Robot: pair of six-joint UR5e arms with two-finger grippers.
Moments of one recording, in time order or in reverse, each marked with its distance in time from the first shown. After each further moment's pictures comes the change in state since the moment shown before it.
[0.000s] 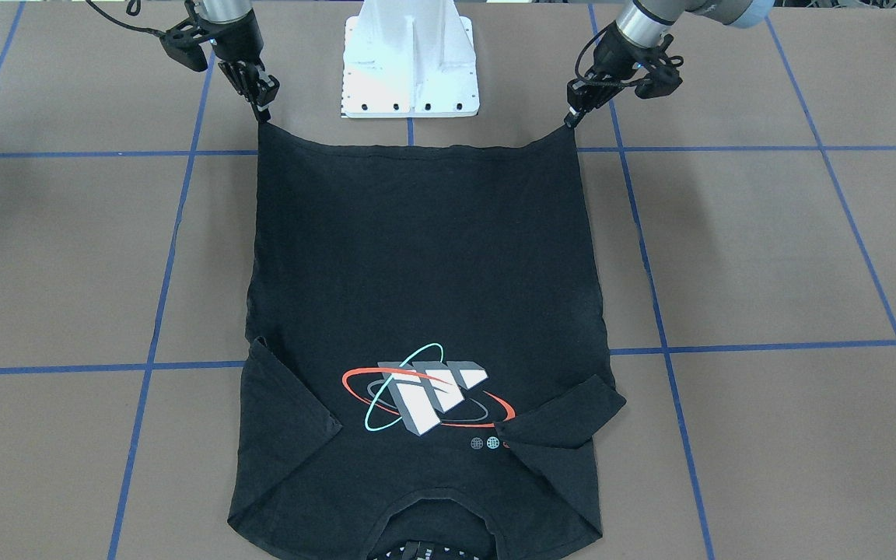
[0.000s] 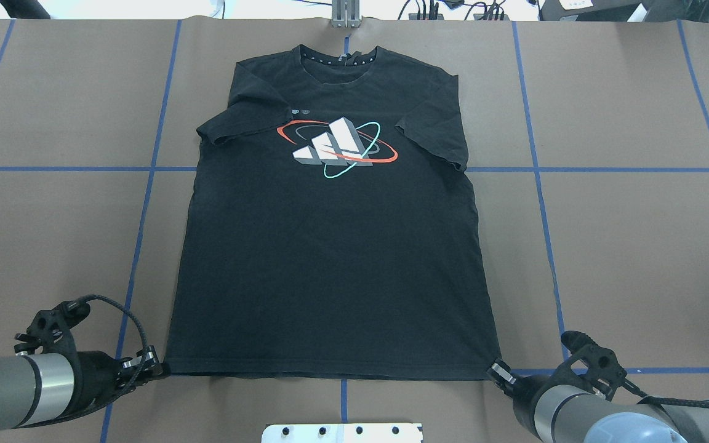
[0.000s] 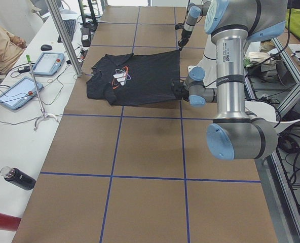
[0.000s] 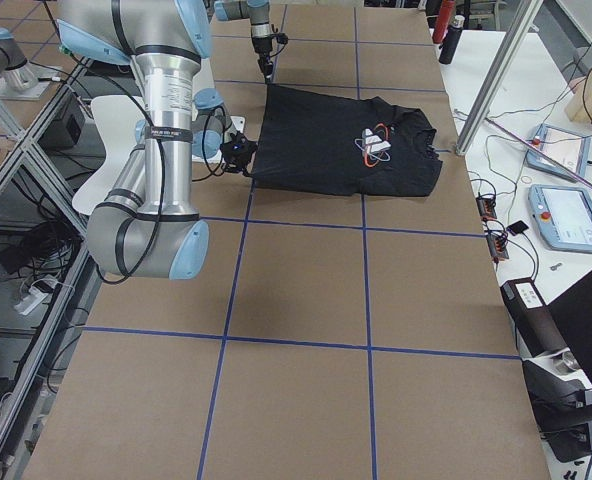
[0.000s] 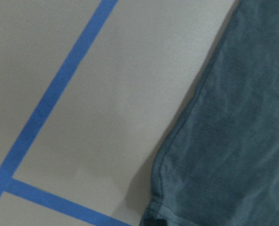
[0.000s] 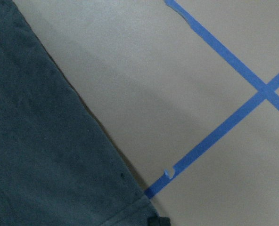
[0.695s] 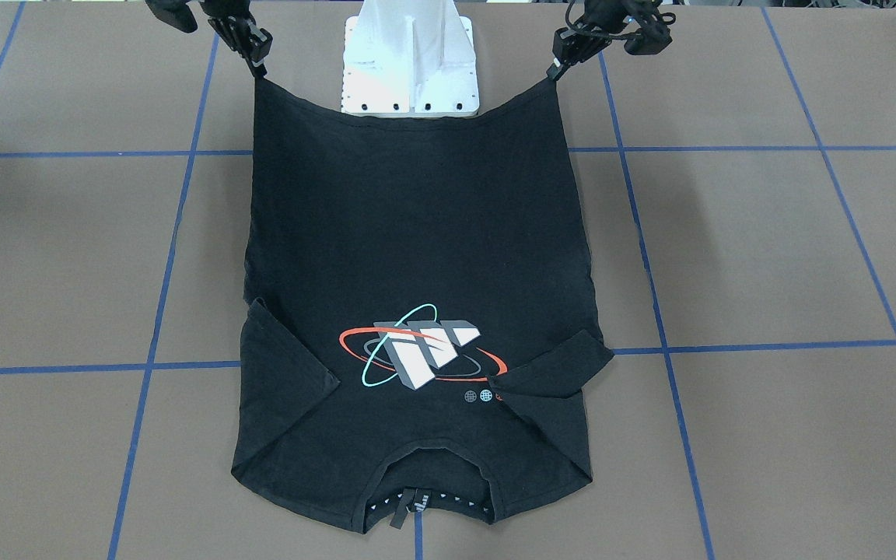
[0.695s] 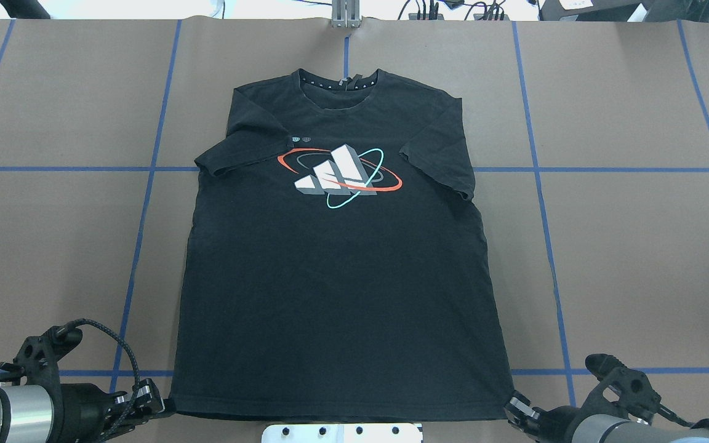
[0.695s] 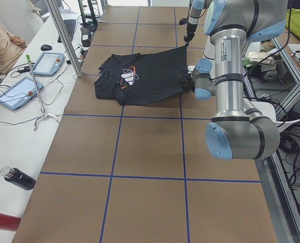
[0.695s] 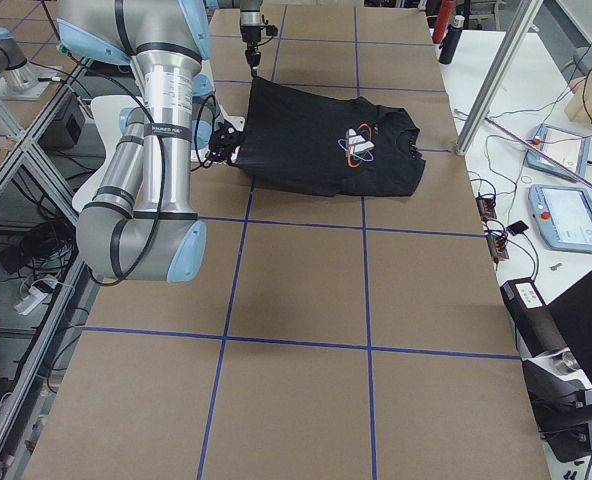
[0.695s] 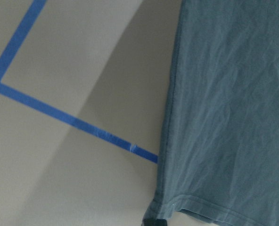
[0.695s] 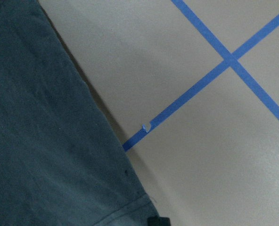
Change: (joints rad) left arm 0.077 0.026 -0.127 0.001 -0.004 -0.083; right arm -0.042 -0.088 0.160 0.000 0.087 -0.006
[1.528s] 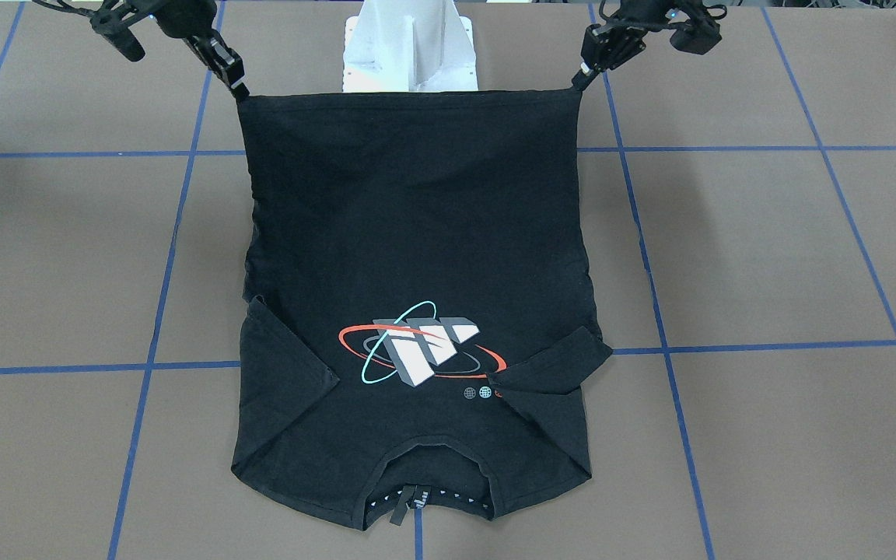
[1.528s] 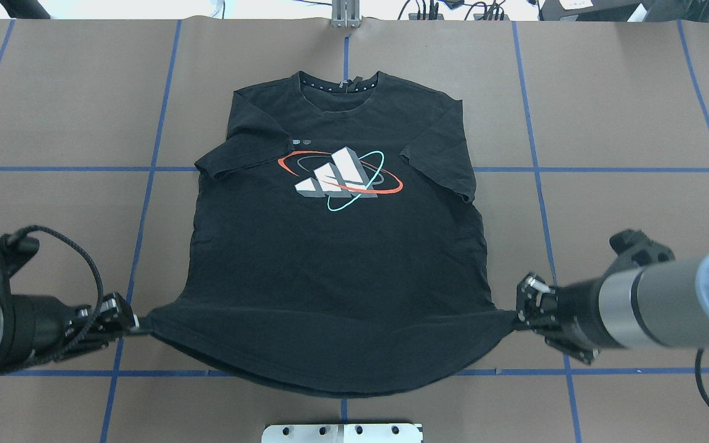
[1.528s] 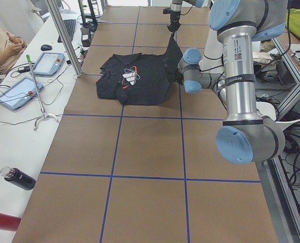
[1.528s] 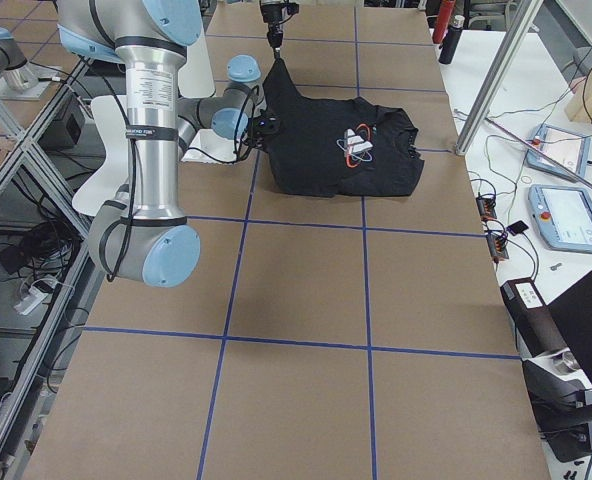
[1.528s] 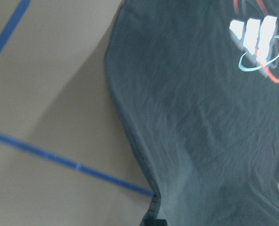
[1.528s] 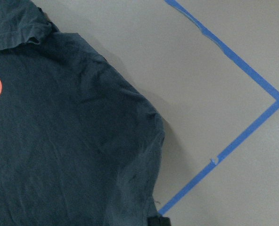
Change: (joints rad) left arm -0.369 -0.055 -0.013 0.066 -0.221 0.230; right arm 0.520 0.183 -0.072 -0.044 0.453 -0.151
